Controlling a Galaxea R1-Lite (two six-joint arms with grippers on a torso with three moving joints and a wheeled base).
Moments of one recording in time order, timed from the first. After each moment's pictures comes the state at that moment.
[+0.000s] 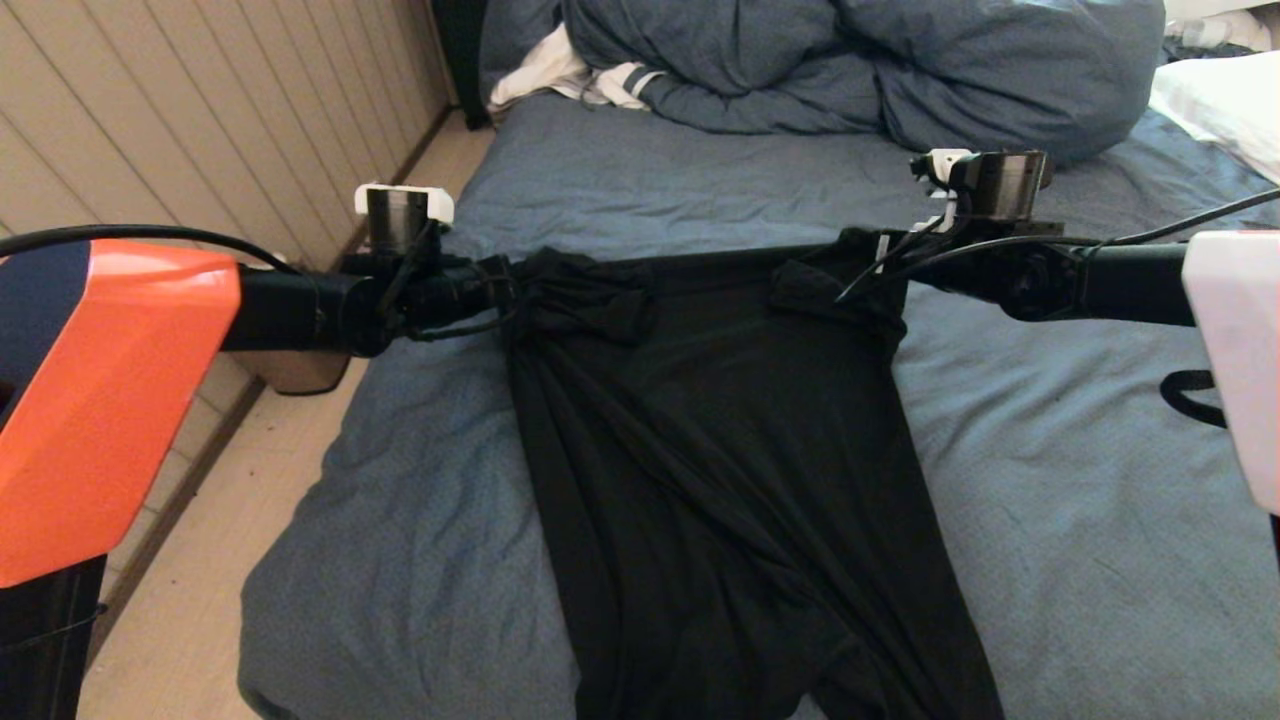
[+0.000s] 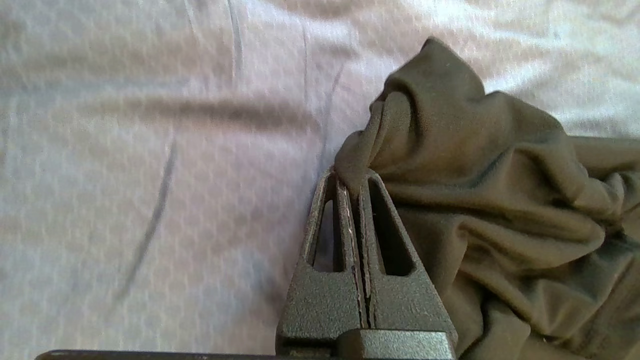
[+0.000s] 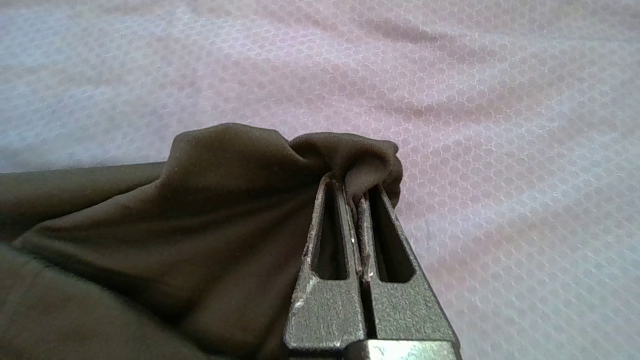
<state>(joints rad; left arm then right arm) -0.29 2.25 -1.80 -0.22 -0.04 -0.37 0.07 2.23 -1.95 -0.18 -0.09 0.03</state>
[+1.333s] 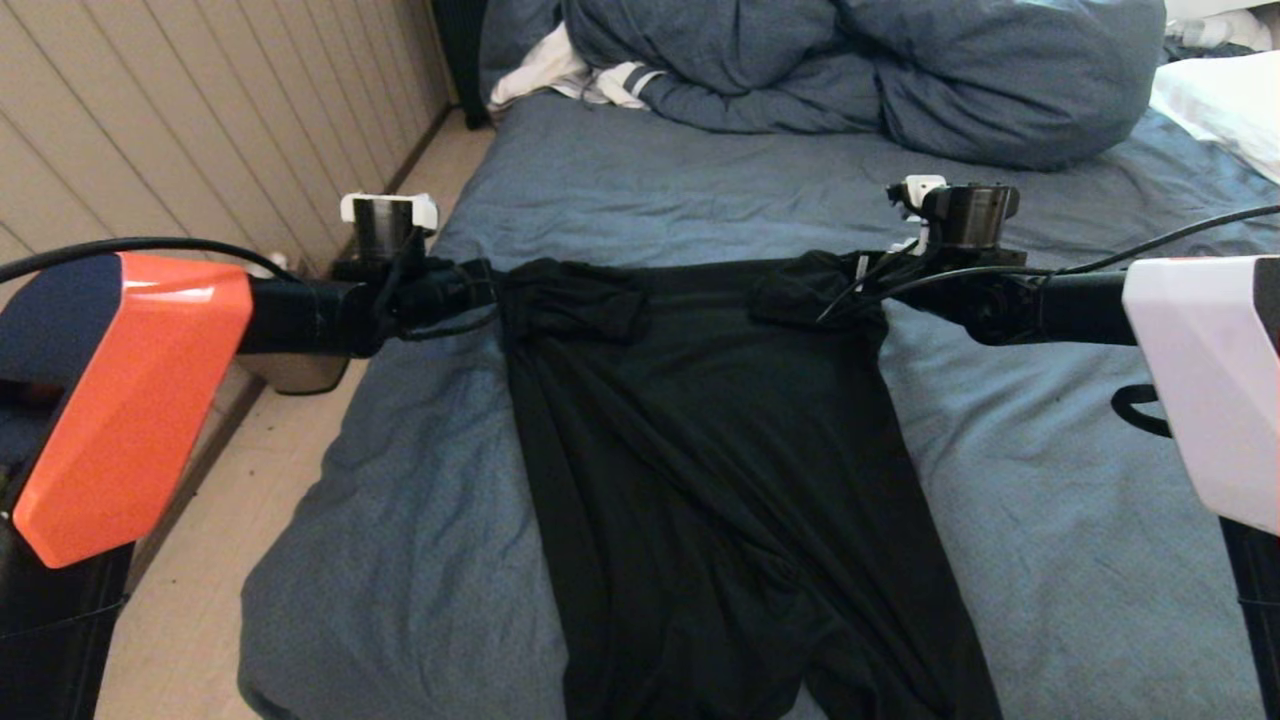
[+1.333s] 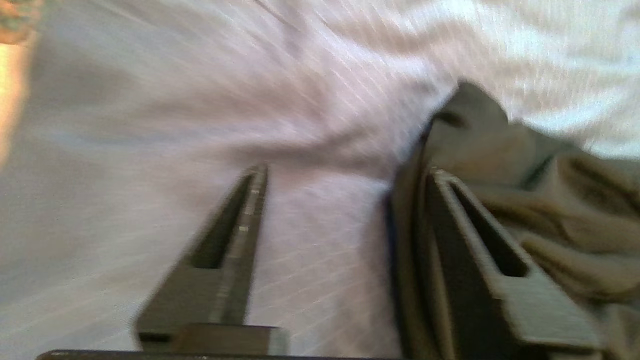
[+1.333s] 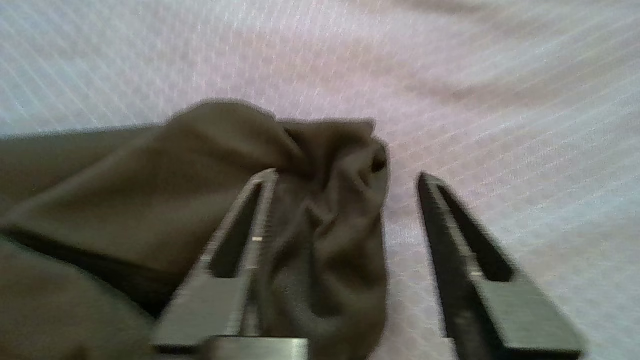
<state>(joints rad) -0.24 2.30 -1.85 -0.23 -0.03 -0.32 0.08 2.30 -1.96 -0.25 -0.08 0.03</state>
